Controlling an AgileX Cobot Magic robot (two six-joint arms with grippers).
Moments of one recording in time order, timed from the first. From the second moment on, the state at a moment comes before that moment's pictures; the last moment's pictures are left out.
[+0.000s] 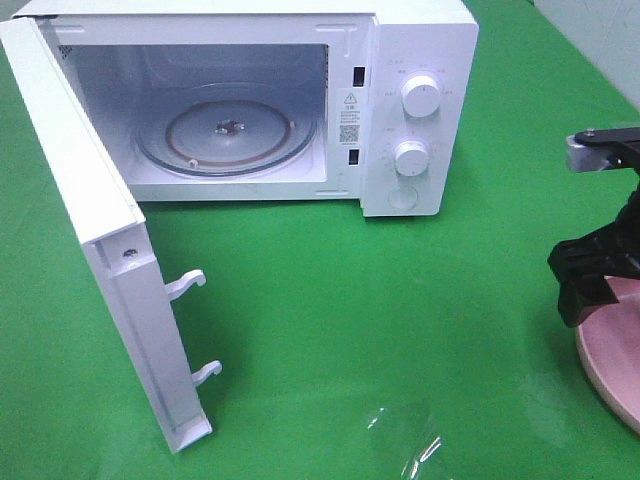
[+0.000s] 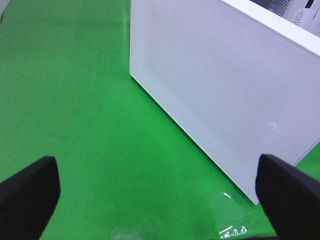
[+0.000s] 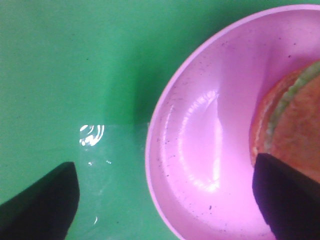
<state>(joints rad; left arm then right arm) -0.02 -0.01 -0.52 -0.14 1.07 0.04 0.19 1.49 -0.80 -0.13 0.78 0.15</state>
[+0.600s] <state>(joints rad) -0.02 -0.01 -0.52 -0.14 1.07 0.04 0.17 1.58 -0.80 -0.13 0.68 0.14</state>
